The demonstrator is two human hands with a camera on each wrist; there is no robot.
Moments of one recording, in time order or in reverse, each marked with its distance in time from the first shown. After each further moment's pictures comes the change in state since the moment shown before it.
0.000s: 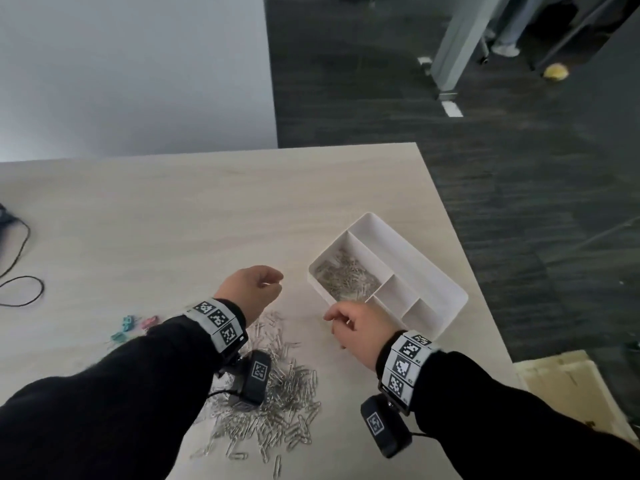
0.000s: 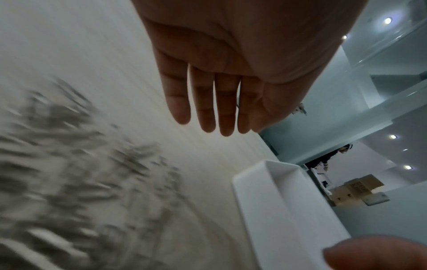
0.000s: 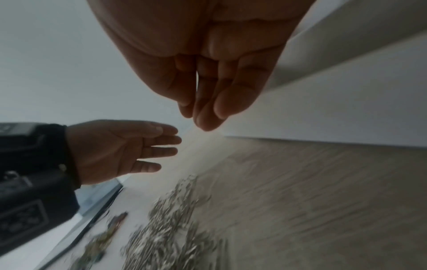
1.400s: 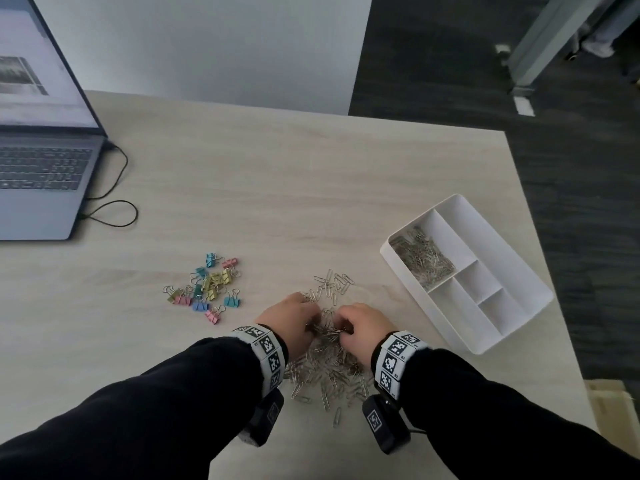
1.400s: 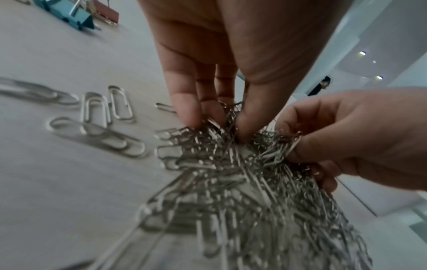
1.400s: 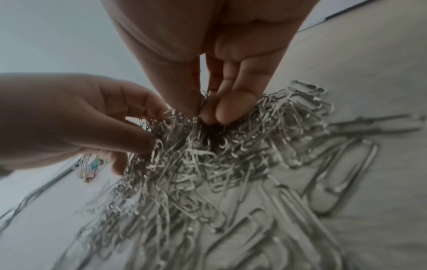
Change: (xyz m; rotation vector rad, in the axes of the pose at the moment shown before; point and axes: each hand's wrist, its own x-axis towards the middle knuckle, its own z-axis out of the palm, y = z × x) left_hand -0.077 -0.097 0.016 0.394 -0.242 0.091; right_hand 0.012 -0.048 0.110 -0.335 -0.255 -0.061
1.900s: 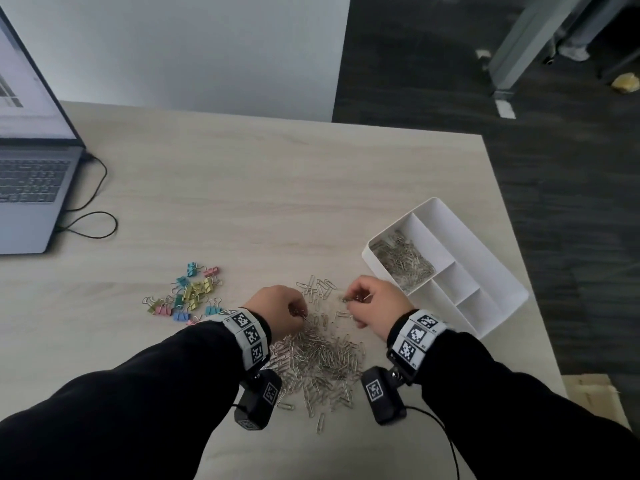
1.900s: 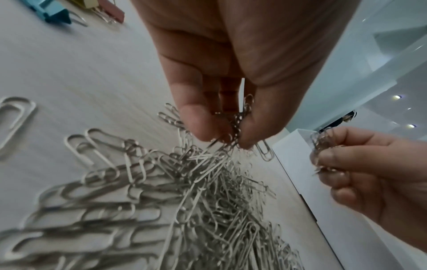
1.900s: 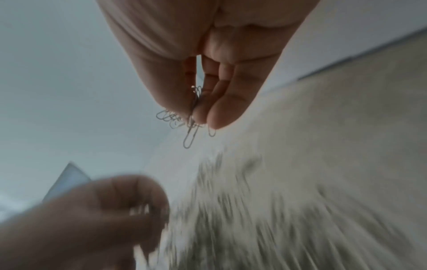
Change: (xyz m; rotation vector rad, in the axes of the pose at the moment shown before) left_hand 0.016 0.013 -0.029 -0.192 0.033 -0.048; right_hand -0.014 0.016 -0.057 0.409 0.238 0.113
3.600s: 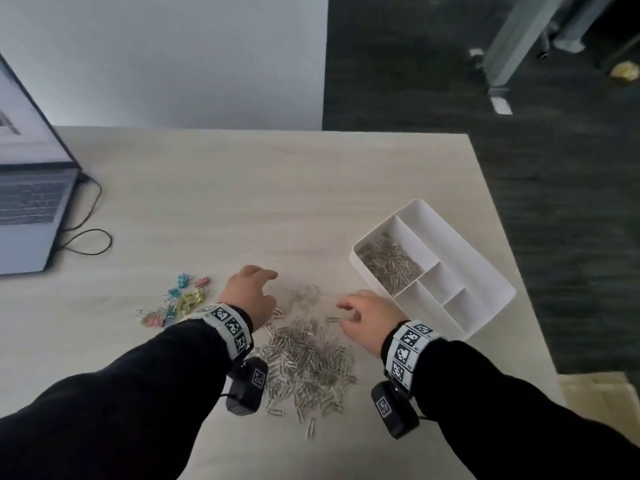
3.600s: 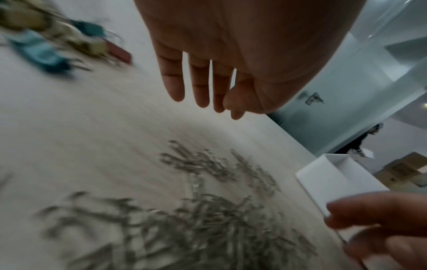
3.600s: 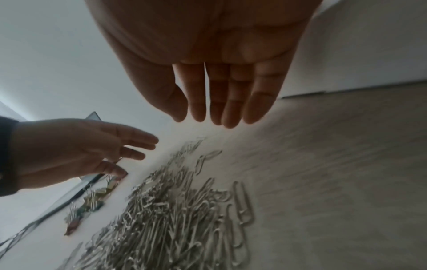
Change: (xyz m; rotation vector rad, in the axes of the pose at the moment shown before) left_hand 0.008 -0.001 -0.018 0.070 0.201 -0.177; right_hand -0.002 0.022 -0.010 -0.364 -0.139 -0.155
